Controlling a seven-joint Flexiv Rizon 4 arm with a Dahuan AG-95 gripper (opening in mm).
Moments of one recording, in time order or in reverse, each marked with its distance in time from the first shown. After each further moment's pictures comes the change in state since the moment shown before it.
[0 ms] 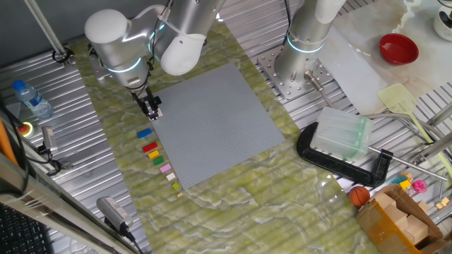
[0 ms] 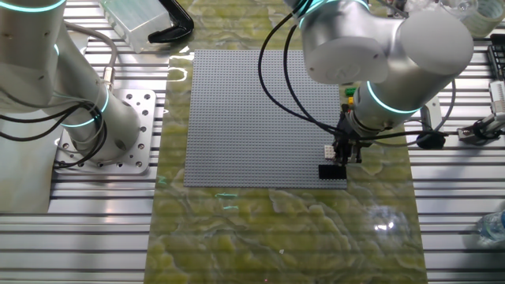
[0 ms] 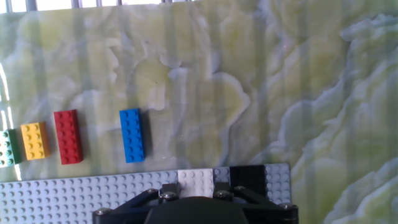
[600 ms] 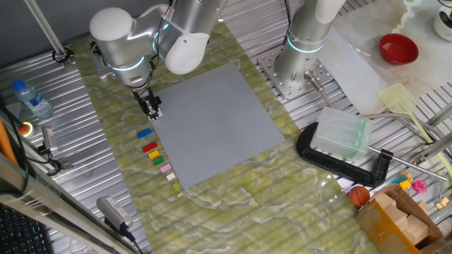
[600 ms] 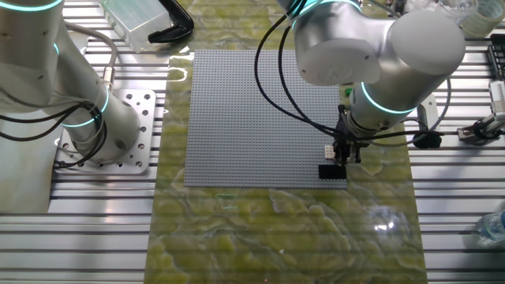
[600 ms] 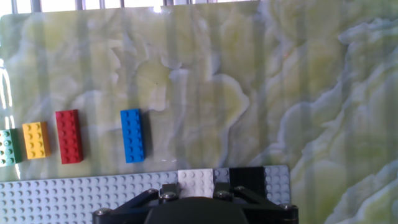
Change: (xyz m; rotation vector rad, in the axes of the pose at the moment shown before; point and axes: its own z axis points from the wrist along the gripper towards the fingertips) arm 0.000 0.000 0.000 -0.003 -0.027 -0.010
